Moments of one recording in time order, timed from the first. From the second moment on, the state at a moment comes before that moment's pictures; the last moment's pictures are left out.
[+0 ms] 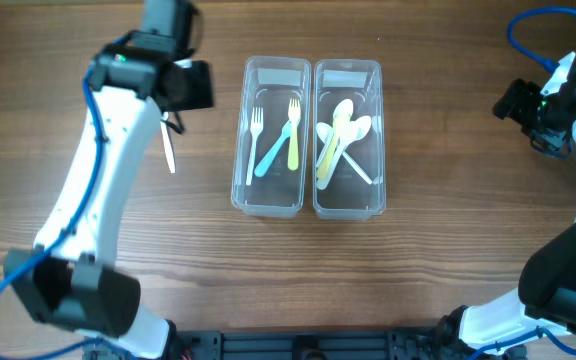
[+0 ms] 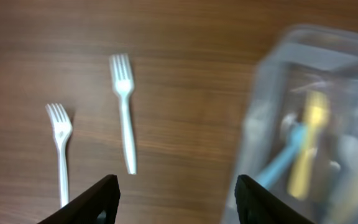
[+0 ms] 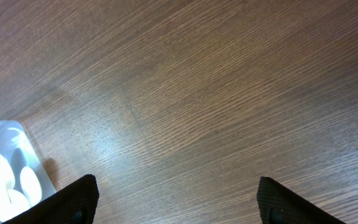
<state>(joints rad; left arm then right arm) -0.19 1.74 1.71 -1.10 -0.15 -0.29 -0.38 1.75 1.48 -0.93 -0.14 0.19</state>
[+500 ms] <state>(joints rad) 0.05 2.14 1.61 -0.91 -0.03 -0.19 -0.38 1.75 1.48 -0.92 -0.14 0.19</state>
